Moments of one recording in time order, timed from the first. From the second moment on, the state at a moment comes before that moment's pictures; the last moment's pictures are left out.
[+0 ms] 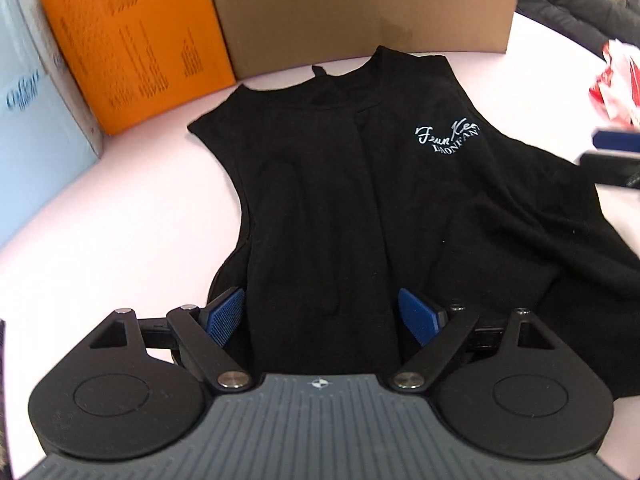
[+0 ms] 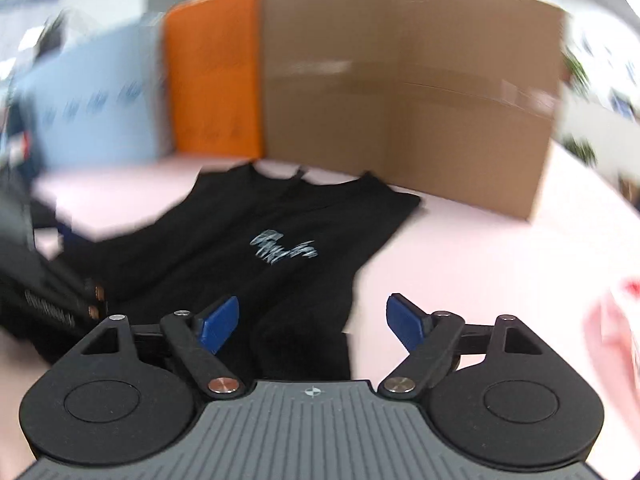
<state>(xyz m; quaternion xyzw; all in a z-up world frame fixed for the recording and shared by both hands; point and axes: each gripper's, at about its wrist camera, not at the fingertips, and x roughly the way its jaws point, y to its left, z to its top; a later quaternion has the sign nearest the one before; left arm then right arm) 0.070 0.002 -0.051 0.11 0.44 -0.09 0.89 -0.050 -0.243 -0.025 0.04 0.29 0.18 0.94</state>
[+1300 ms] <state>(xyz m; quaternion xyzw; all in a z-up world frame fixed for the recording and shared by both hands) 0.078 0.005 -0.058 0.09 0.45 -0.06 0.88 -0.019 -0.250 -0.031 0.10 0.42 0.14 0.89</state>
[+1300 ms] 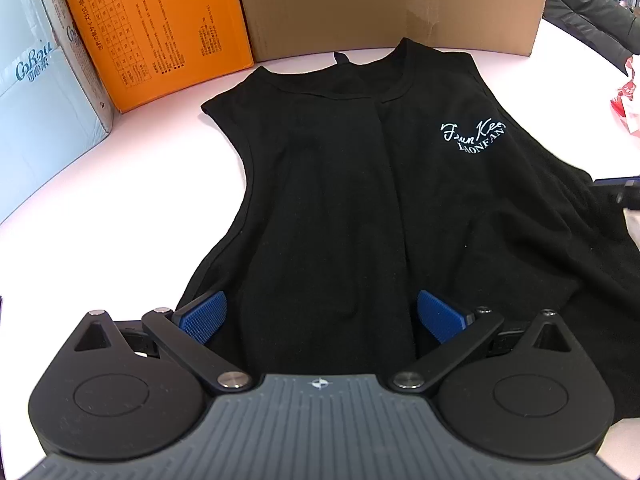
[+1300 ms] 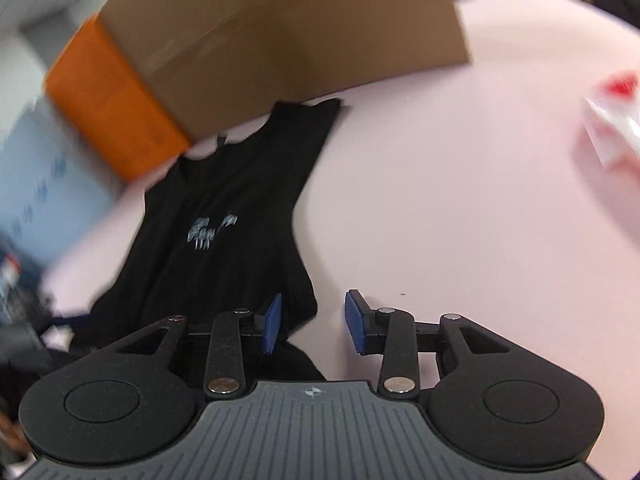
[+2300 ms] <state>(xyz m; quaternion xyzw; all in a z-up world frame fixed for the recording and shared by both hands) 0.032 0.030 -0.019 0.10 0.40 -0.18 0.89 -0.005 -0.246 -0.031 -0.28 0.34 0.15 0.88</state>
